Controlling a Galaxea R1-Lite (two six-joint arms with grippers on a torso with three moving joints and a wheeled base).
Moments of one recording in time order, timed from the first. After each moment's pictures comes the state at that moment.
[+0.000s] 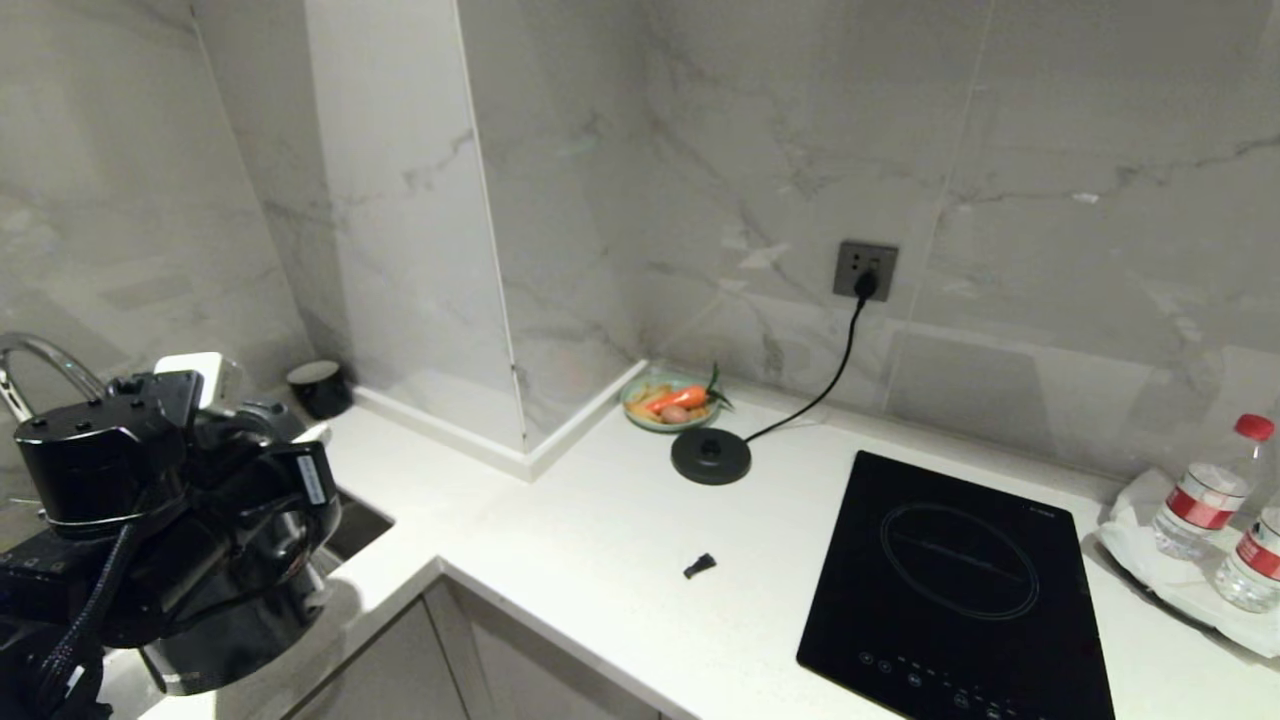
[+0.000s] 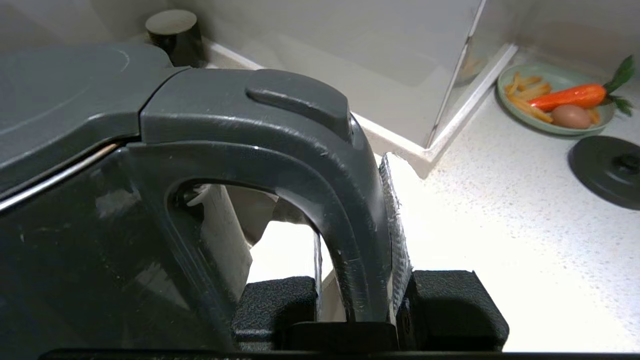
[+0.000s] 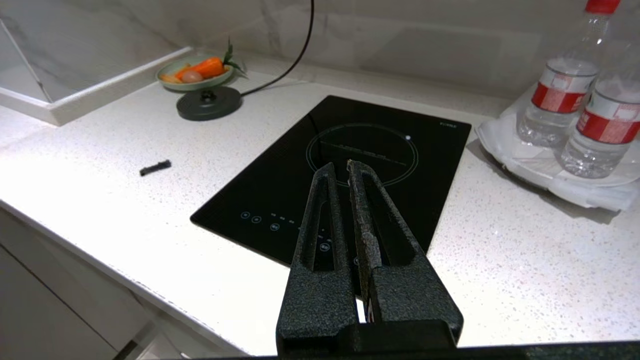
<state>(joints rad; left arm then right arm) -0.10 1.64 -0.40 -1.08 0.21 -0.06 0.00 0.00 0.00 0.00 0.00 0.00</state>
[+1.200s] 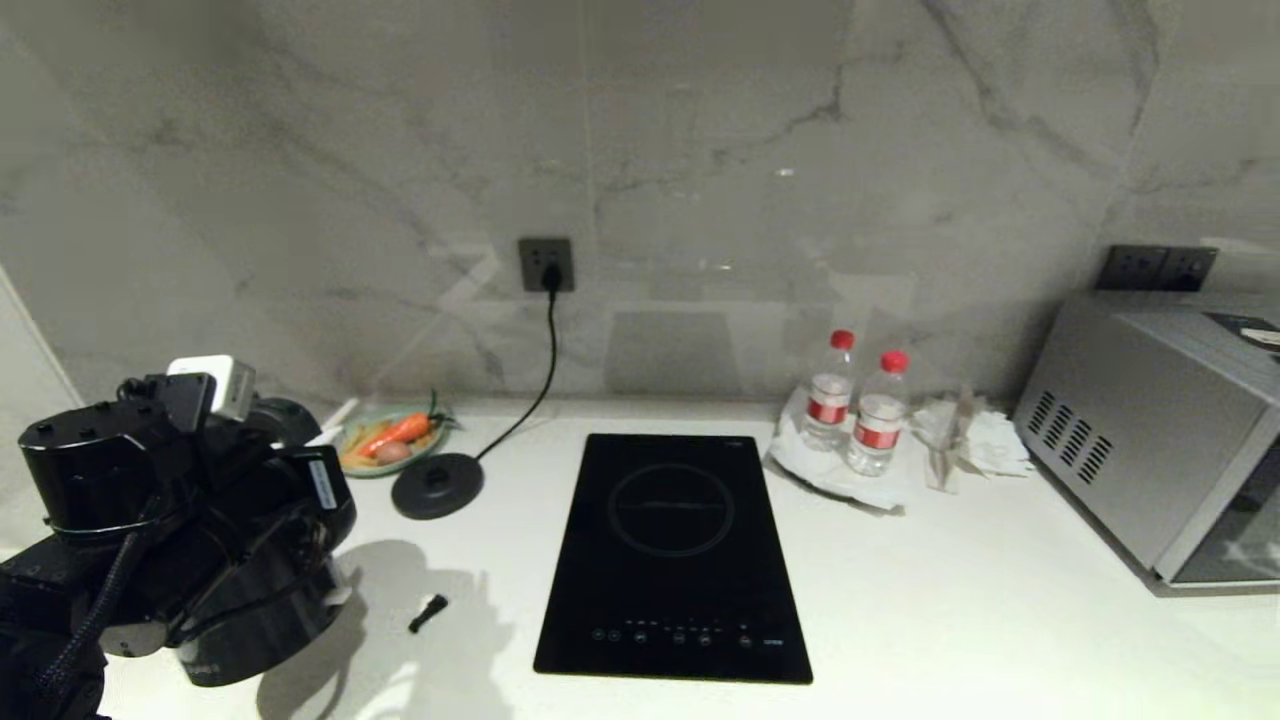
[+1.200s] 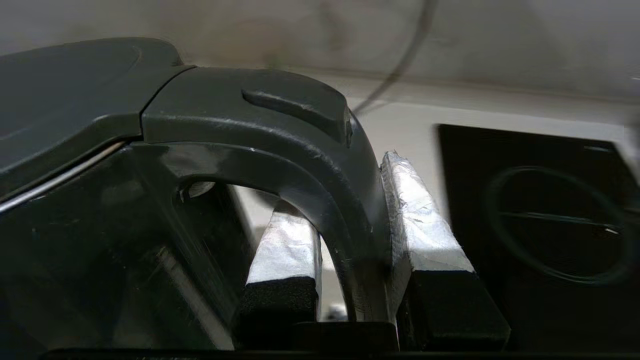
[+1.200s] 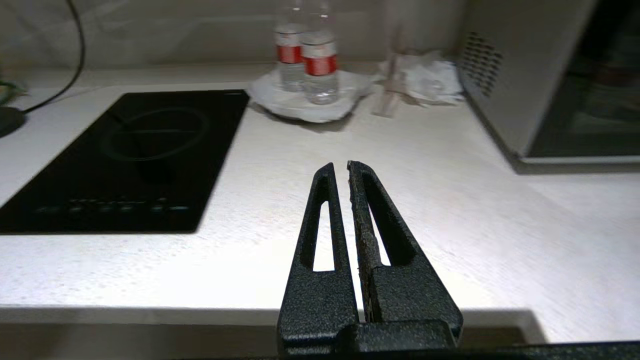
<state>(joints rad) -0.13 1.62 -0.39 -1.08 0.20 -0.06 0.00 0.00 0.00 0.00 0.00 0.00</state>
